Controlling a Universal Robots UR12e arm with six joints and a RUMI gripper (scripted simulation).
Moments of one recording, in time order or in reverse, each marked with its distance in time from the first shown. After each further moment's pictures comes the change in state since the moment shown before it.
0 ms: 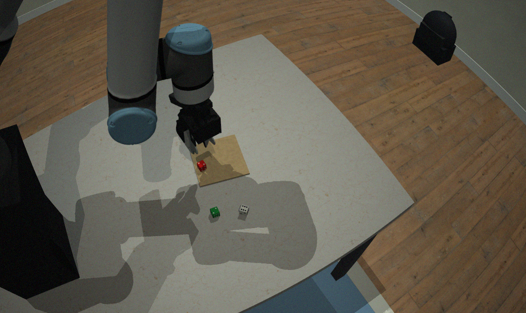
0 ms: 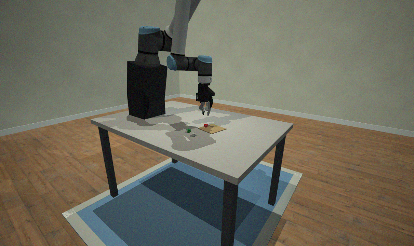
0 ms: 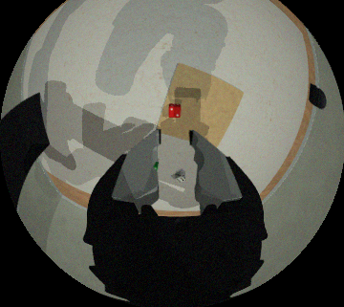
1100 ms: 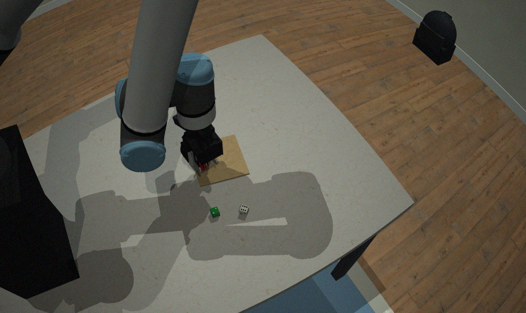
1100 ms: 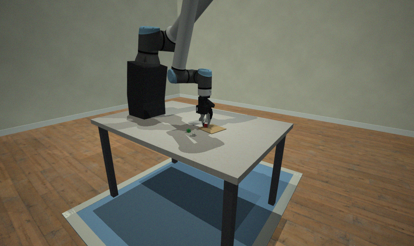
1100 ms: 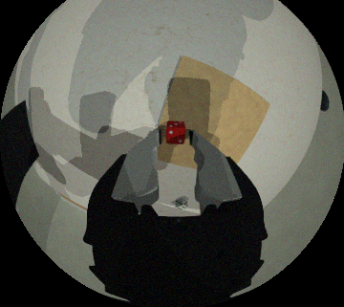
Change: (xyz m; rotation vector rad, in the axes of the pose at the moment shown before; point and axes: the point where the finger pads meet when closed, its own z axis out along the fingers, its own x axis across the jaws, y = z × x) arm 0.000 0.000 0.082 0.000 -0.001 0.000
